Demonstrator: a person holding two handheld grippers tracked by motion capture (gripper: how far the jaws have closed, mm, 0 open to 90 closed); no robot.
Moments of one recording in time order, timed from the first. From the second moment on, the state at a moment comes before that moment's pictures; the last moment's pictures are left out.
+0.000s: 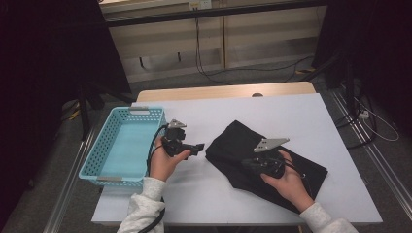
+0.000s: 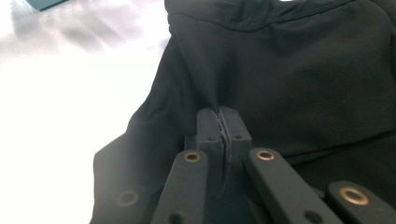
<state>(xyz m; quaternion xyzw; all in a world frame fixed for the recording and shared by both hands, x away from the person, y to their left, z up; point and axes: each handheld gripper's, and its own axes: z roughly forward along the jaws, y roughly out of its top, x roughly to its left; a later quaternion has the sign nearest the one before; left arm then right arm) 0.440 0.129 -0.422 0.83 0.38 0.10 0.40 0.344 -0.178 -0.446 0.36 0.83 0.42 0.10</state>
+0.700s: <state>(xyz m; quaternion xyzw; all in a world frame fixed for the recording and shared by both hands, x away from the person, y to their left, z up) 0.440 0.125 -0.420 0.83 0.37 0.10 0.40 0.320 -0.187 -0.435 0.34 0.85 0.40 0.10</state>
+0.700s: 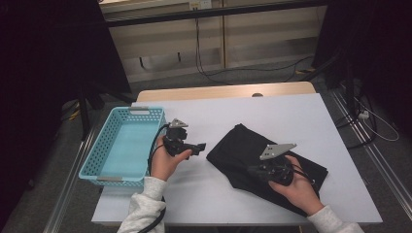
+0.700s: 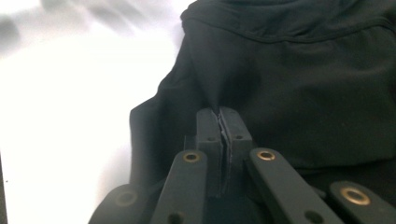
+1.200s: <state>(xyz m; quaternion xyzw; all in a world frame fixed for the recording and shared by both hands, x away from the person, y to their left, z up) 0.437 0.126 -0.421 0.83 0.37 0.10 0.40 0.364 -0.228 -0.433 0.43 0.79 0.39 0.19</state>
